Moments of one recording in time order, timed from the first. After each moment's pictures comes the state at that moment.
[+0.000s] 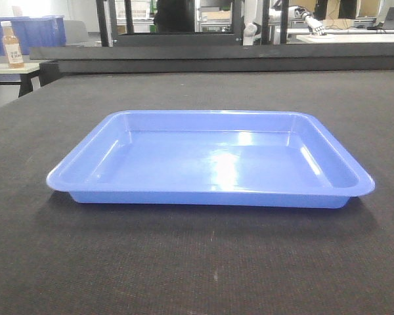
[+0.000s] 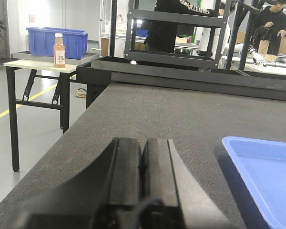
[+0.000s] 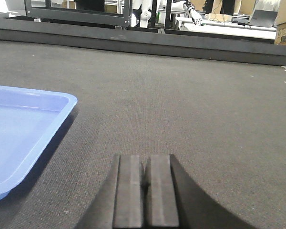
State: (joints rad) left arm -0.04 -0.01 0.03 -0.09 -0.05 0.02; right arm -0.07 -0.01 0.03 0.12 0.07 -0.14
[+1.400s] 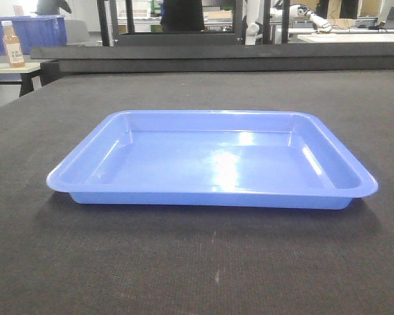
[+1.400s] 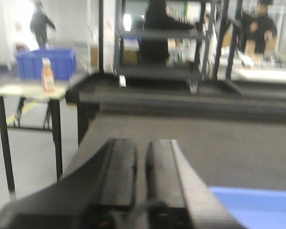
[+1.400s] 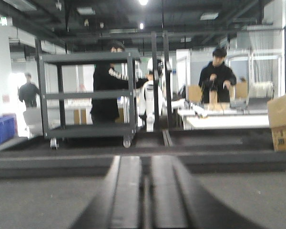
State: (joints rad) left arm -0.08 0.38 -0.62 -0.04 0.28 0.01; right arm -0.07 0.26 -0.47 0.26 -0.02 -0.13
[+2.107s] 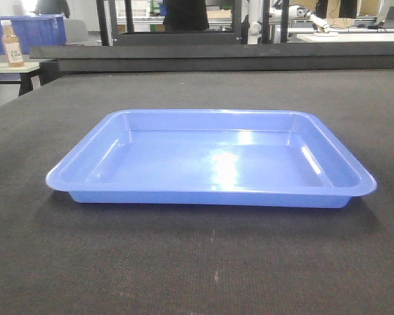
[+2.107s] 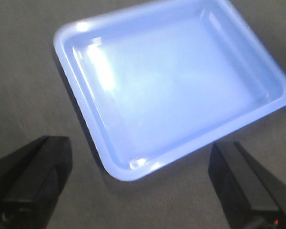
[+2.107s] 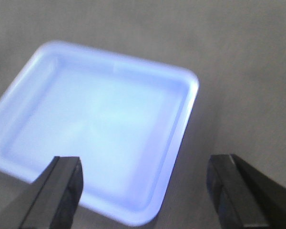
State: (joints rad) left arm -0.41 1.21 -1.24 -0.24 0.94 0.15; right arm 0.17 1.07 -1.12 0.29 0.83 -0.10
